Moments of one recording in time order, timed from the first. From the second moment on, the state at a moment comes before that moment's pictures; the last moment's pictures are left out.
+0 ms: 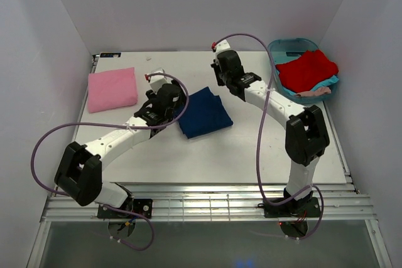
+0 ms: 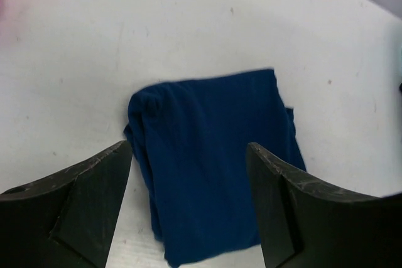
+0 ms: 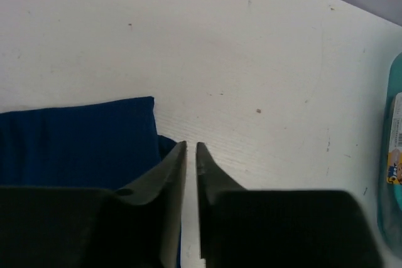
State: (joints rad) left arm -0.62 1.44 1.02 -0.07 -0.61 -0.68; right arm 0.60 1.90 1.60 -0.22 0.31 -0.01
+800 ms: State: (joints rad) left arm -0.55 1.35 0.60 0.17 -0.13 -0.86; right arm 0.62 1.90 1.23 -0.22 -0.03 0.15
